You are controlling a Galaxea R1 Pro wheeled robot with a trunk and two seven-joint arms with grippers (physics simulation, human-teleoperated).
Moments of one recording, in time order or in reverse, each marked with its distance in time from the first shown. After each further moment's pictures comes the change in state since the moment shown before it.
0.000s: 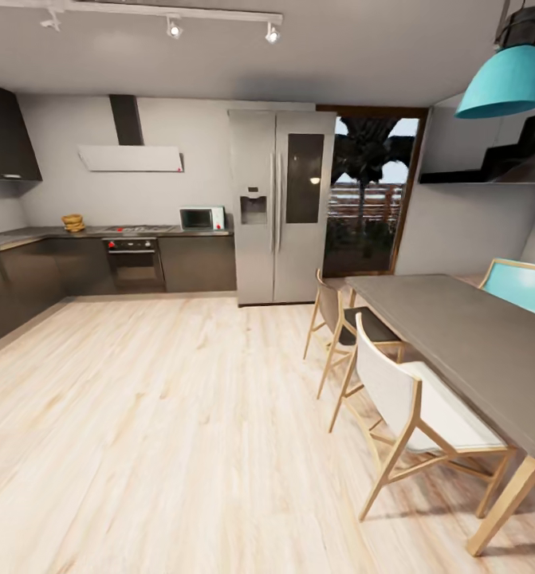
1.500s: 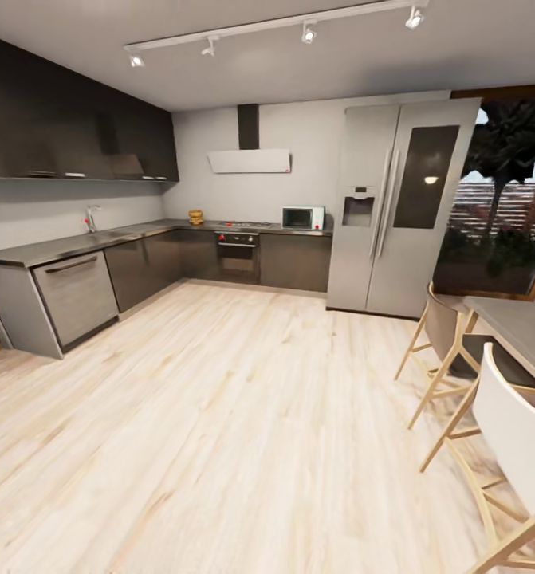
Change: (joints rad) left arm 0.000 -0.002 0.000 0.000 -0.001 0.000 0.000; right arm 0.000 0.002 0.000 0.000 0.000 0.000 0.000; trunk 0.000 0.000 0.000
